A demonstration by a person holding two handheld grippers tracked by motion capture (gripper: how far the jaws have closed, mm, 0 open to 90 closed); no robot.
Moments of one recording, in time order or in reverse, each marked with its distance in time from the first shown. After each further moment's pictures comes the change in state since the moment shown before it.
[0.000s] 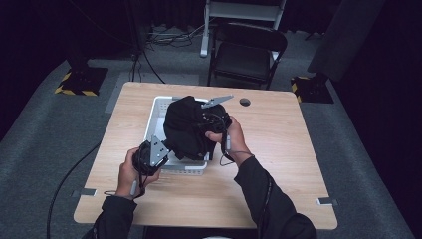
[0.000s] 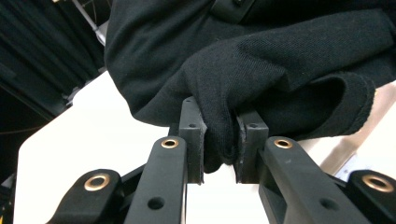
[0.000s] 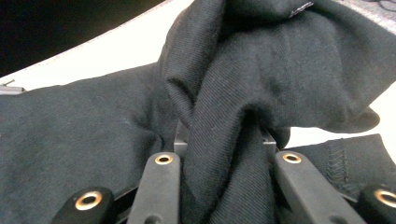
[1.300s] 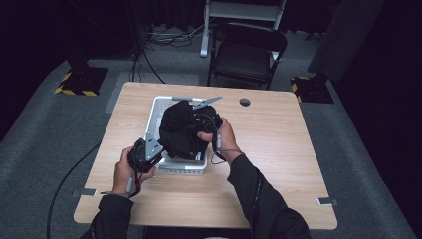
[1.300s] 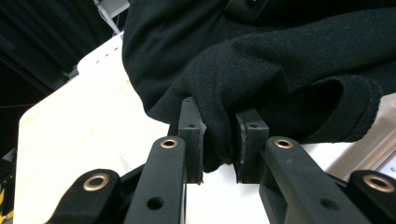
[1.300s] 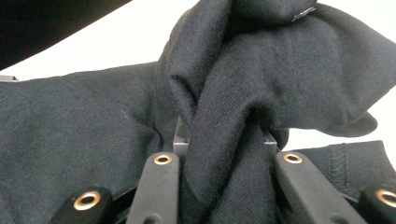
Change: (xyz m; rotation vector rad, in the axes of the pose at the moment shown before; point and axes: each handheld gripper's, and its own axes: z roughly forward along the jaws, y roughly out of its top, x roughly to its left) left arm 0.015 -0.017 0.012 0.068 0.018 -0.042; right arm -0.001 0.001 0.036 0.061 0.010 0.031
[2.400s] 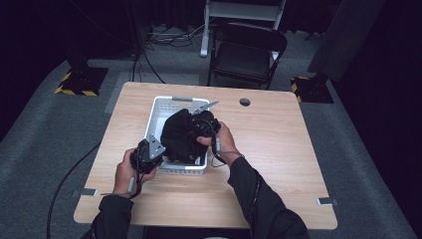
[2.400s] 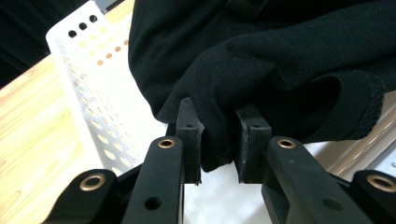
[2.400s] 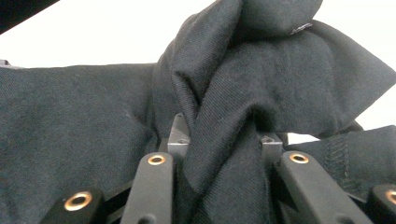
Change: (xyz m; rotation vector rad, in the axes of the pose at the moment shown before) left arm -0.002 -0.007 0.013 0.102 -0.046 0.003; right arm -0.005 -0.014 0.021 0.074 0.013 -0.004
